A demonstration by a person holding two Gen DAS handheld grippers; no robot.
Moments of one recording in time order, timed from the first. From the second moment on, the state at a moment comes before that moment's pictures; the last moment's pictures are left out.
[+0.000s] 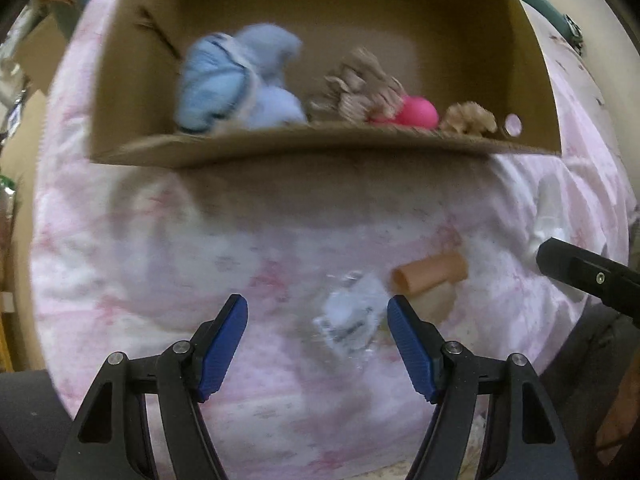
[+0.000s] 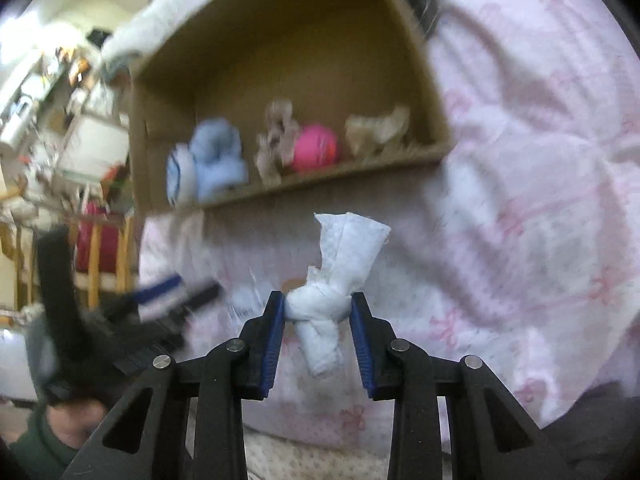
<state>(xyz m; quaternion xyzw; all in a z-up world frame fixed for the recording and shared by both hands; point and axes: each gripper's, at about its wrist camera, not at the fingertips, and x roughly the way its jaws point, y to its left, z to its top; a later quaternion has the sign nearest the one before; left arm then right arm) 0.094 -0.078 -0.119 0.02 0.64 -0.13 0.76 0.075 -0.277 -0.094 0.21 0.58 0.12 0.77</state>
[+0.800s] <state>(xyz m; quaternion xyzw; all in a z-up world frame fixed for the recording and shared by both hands) 0.100 -0.017 -0.119 0.00 0.63 -0.02 0.77 0.082 -0.267 -0.103 0.20 0.60 0.13 0.76</state>
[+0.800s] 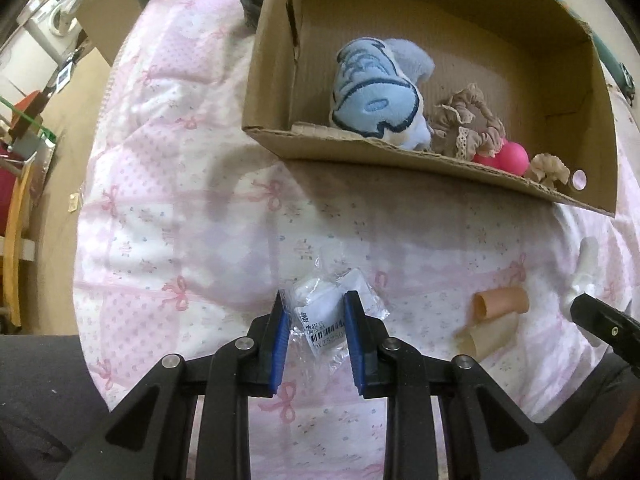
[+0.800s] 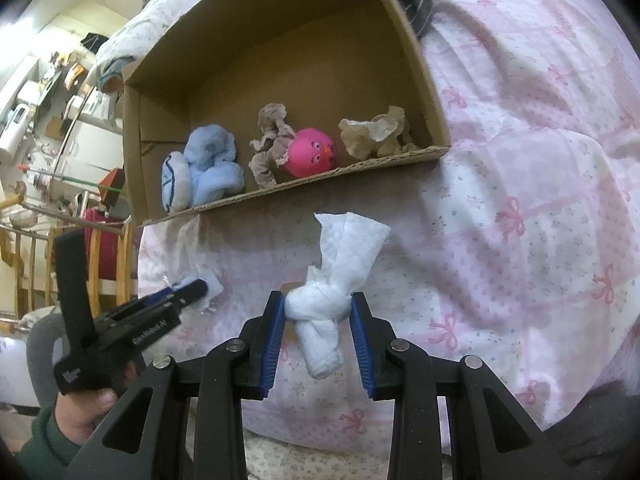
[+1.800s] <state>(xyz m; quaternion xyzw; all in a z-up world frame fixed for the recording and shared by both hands) 0.106 -0.007 0.048 0.02 0.47 -0.03 0.88 0.074 -0.267 -0.008 0.20 0.44 0.21 0.85</state>
